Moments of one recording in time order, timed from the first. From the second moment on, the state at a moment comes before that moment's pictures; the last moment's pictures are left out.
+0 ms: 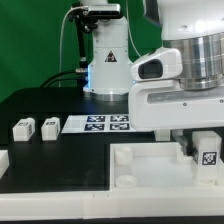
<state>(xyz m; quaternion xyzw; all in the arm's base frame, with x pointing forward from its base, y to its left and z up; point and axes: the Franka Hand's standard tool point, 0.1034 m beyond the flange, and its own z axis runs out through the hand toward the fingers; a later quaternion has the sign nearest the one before) 0.629 0.117 0.071 -0.98 0.17 0.00 0.07</state>
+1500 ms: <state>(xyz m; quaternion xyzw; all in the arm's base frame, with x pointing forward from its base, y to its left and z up) 0.629 0.125 0.067 -0.87 0.49 0.03 0.10</state>
